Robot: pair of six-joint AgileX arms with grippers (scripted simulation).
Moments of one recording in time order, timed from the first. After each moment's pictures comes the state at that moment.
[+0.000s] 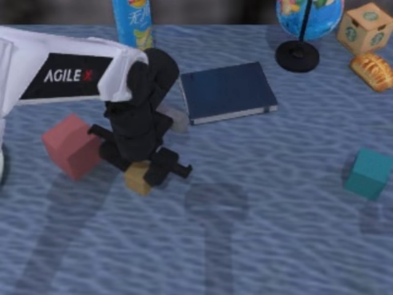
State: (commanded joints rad) left arm -0.49 2.19 1.43 -0.81 0.00 0.06; right arm 0.00 0.00 0.00 0.00 0.00 0.00
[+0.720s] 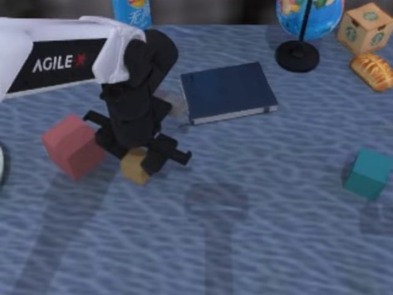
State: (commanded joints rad) left arm -0.48 2.11 1.52 -0.94 0.00 0.06; right arm 0.00 0.00 0.00 0.00 0.00 0.00
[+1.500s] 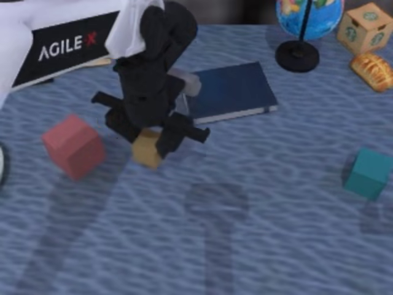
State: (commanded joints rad) left arm -0.54 2.13 1.70 -1.12 0.00 -0.05; right arm 0.00 0.00 0.00 0.00 0.00 0.00
